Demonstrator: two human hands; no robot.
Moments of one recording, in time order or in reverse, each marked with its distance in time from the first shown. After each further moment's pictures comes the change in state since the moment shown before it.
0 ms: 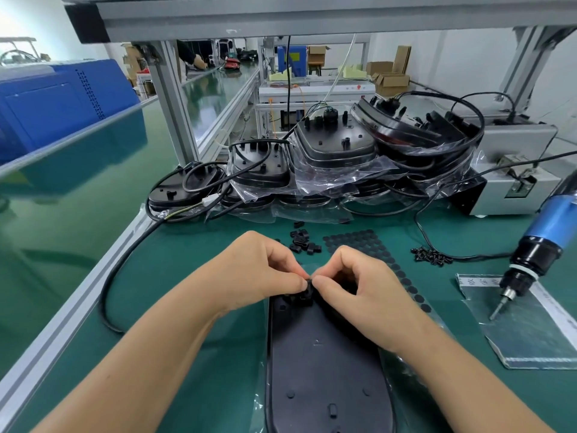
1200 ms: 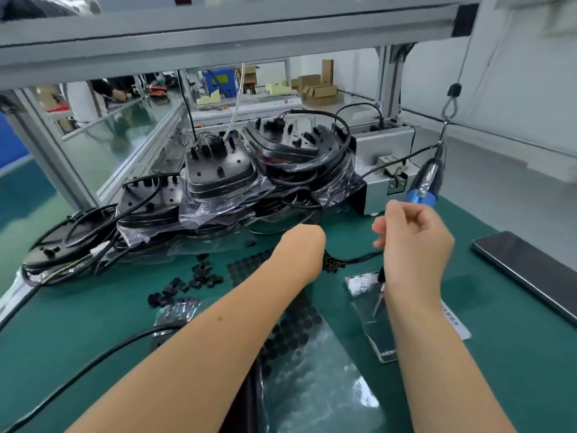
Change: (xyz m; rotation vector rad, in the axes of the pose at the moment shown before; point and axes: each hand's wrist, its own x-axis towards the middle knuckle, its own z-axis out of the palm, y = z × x) left_hand 0.160 0.083 0.158 0.946 -0.003 0.251; right_hand -0.003 0.051 -0.134 0.467 1.136 0.222
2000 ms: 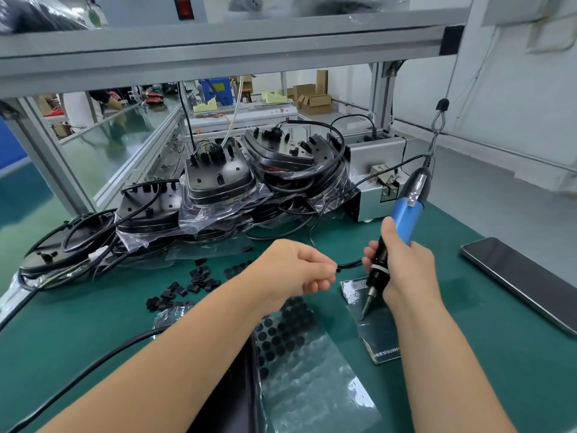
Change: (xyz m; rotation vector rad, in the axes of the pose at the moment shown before) left_hand -0.062 -0.002 -0.027 -1.296 -0.203 -0.235; right_hand 0.017 0.017 -0.007 0.141 -0.057 0.453
